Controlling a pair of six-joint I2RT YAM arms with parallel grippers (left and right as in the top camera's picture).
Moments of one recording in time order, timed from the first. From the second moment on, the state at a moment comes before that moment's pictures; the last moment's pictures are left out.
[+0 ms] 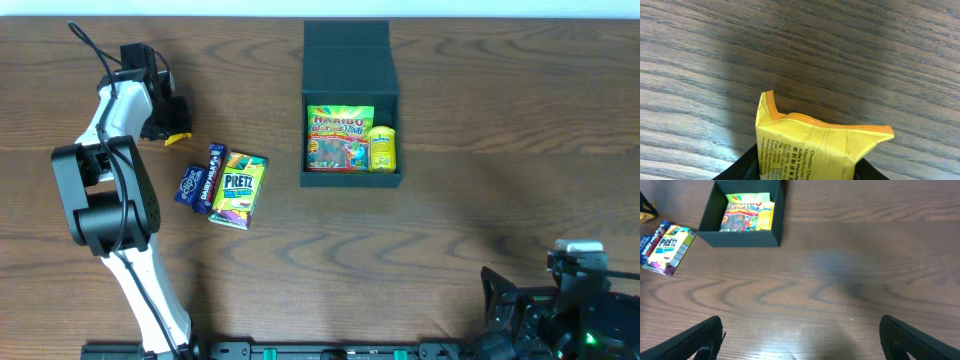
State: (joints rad) left arm 0.17 2.23 1.66 -0.76 0.07 -0.07; right arm 0.39 0.51 1.20 -1.43 0.18 0.33
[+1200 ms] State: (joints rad) left arm -0.18 2.23 2.01 -1.00 0.10 -0.17; right arm 0.39 0.51 1.20 -1.43 0.18 0.33
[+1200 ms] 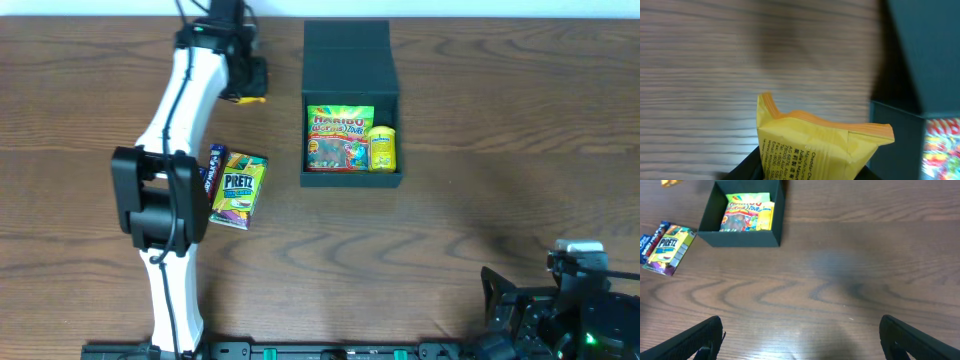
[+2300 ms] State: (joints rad) left arm -0.57 2.23 2.01 -0.75 0.18 0.48; right arm 0.39 0.51 1.20 -1.43 0.18 0.33
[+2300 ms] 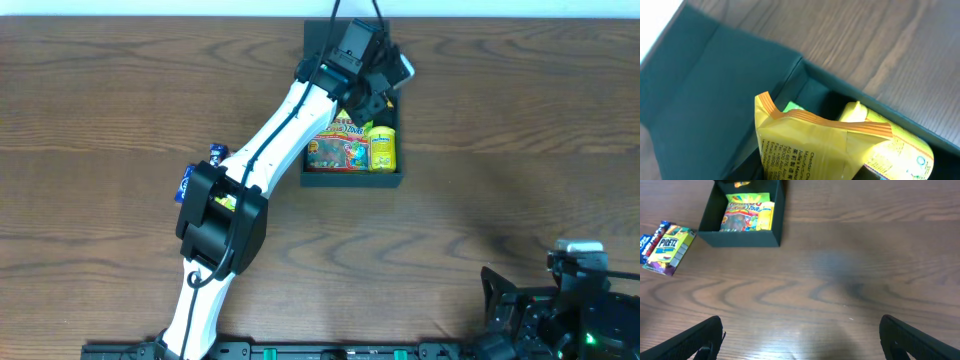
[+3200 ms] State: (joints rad) left arm -0.58 2.34 2.02 -0.60 0.27 0.67; right arm 0.39 0.51 1.20 -1.43 0.18 0.33
